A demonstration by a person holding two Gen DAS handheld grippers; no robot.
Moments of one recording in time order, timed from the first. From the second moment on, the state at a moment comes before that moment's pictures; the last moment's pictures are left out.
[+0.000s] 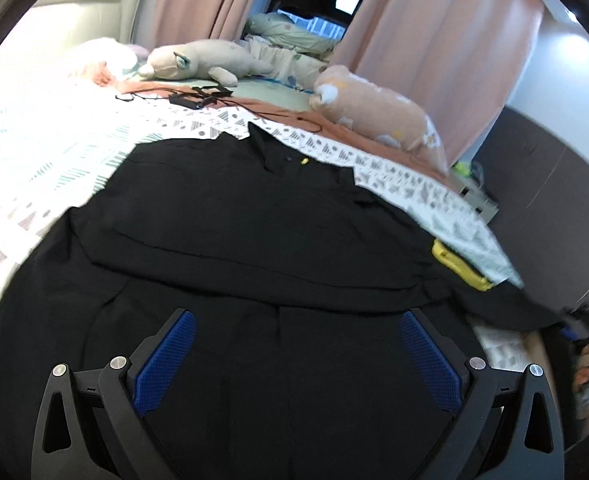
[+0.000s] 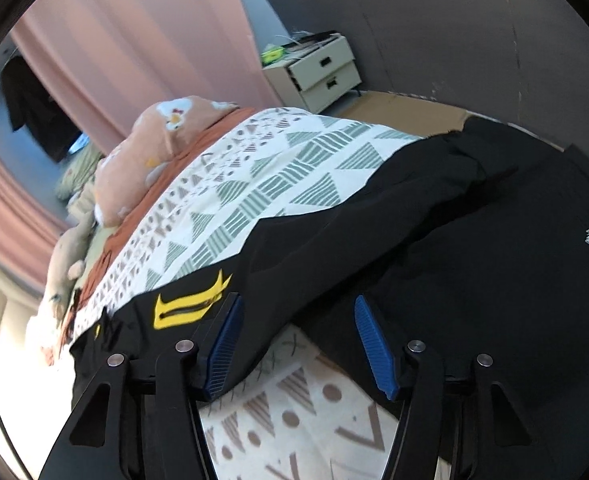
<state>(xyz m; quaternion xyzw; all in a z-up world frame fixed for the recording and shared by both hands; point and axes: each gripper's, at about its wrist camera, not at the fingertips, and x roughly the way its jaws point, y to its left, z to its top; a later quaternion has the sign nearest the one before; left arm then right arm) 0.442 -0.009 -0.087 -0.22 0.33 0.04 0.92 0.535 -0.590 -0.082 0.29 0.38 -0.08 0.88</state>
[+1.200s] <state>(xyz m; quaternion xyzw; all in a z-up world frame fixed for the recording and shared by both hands) 0.401 0.067 -0.073 -0.31 0.31 0.08 0.90 0.552 -0.330 0.114 0.09 0.28 0.06 0.95</state>
